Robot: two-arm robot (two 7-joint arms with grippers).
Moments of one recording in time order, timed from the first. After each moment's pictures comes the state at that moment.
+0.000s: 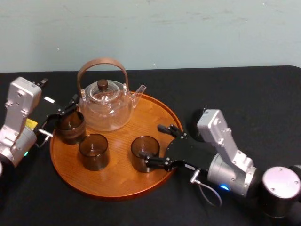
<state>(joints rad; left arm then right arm) -0.20 0.60 0.45 -1.41 -0.25 -0.12 0.03 0.13 0.40 -0.50 -1.50 0.24 -0.06 0.50</state>
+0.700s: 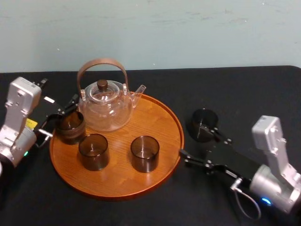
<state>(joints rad) -0.20 0.60 0.45 -1.41 -0.25 -0.12 0.03 -0.07 0.51 -0.34 -1.64 0.34 -0.08 0.45</state>
